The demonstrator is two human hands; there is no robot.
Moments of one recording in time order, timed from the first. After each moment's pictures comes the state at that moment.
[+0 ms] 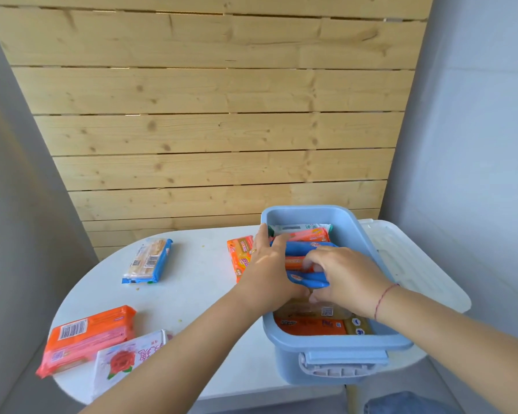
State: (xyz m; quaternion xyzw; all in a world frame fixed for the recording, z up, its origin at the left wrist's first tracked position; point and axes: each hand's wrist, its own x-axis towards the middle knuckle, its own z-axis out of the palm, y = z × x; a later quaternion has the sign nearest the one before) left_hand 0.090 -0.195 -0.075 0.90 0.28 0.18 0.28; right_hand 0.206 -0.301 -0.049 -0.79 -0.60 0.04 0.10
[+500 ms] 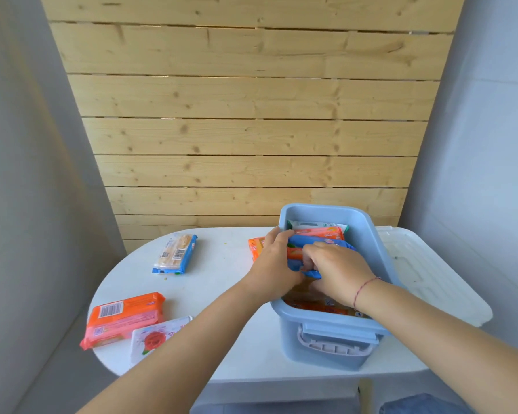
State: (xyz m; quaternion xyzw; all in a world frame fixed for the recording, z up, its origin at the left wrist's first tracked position) left_hand 0.068 -0.183 -0.071 0.86 0.29 0.20 0.37; right_hand 0.180 -0.271 -0.055 -0.79 -0.61 0.01 0.07
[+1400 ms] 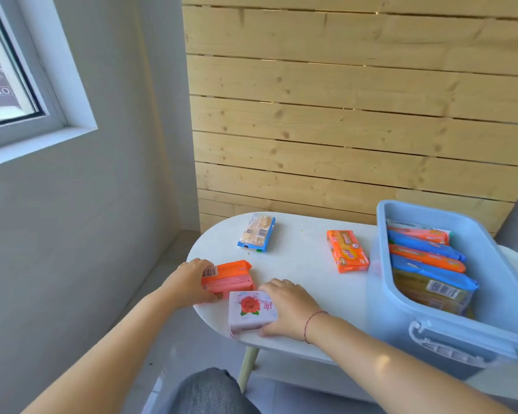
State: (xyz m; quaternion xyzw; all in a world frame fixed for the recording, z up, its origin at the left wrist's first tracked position) left_hand -0.208 -0.049 -0.162 0.83 0.53 0.03 0.20; right_hand -0.009 -0.174 -0.152 -0.68 -0.72 0.14 0.02
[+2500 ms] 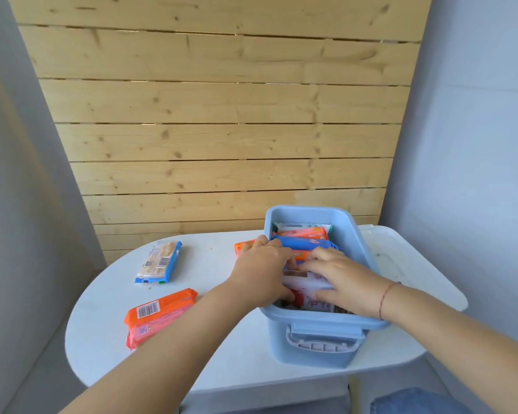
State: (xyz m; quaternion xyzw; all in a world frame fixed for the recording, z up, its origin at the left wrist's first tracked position) left_hand 0.060 -0.188 -0.053 0.97 0.23 0.10 0.06; right_hand 0.195 -0.303 -0.051 -0.74 -0.67 0.07 0.09
